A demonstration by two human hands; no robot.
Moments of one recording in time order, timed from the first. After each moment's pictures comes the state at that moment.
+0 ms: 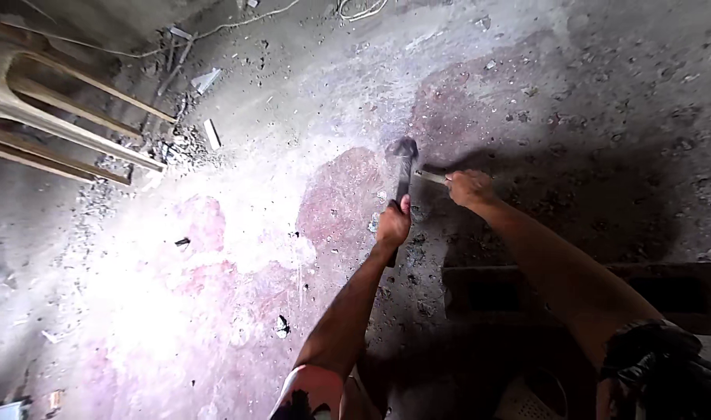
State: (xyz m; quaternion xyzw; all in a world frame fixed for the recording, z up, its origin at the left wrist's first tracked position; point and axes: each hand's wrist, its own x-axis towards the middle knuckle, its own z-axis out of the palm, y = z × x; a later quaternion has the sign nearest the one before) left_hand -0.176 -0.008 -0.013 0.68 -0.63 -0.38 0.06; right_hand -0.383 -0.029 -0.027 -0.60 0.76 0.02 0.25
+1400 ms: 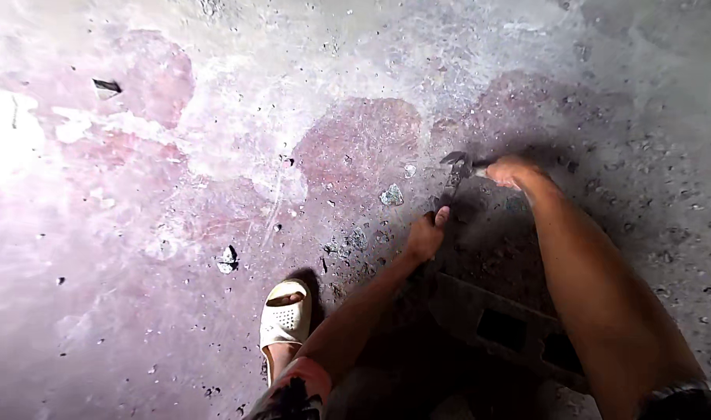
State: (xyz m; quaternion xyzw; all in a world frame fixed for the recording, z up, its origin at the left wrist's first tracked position) left_hand -0.170 0.033 -0.064 0.61 -0.48 -0.60 0.20; right_hand -0.337 -0.111 0.023 -0.53 0.78 0.15 0.31
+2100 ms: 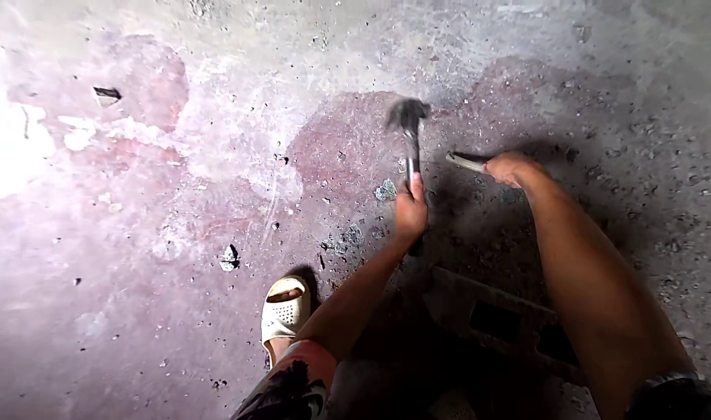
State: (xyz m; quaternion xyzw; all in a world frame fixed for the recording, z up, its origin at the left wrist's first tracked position) left_hand -0.171 -0.002 -0.060 0.65 -0.39 -0.52 0.39; right_hand -0.366 -0.107 0.002 -0.51 0.79 0.12 0.33
